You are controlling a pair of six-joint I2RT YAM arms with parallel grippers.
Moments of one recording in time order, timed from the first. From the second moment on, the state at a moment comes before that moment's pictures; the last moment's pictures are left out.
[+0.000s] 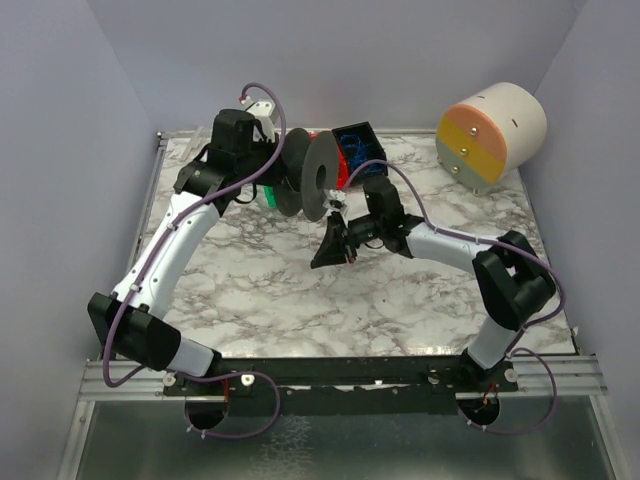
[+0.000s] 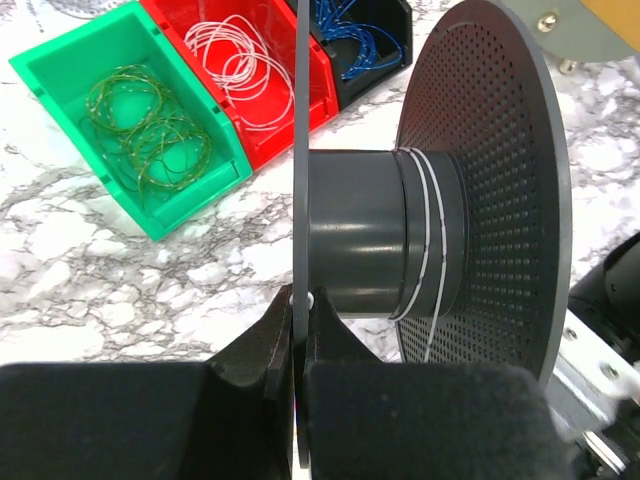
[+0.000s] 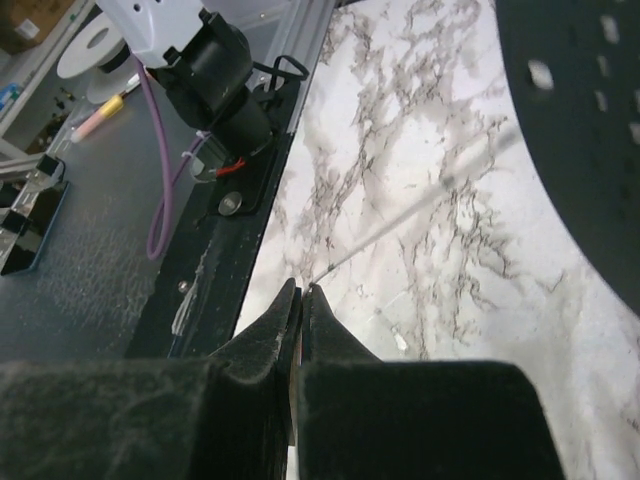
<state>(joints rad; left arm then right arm) -0.39 1.44 1.56 -0.63 0.11 -0.23 0.64 1.73 1.06 0.22 -1.22 -0.05</state>
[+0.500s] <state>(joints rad) -0.34 1.37 1.59 -0.61 0.39 -0.25 0.48 1.64 0.87 0.48 -0.95 0.17</state>
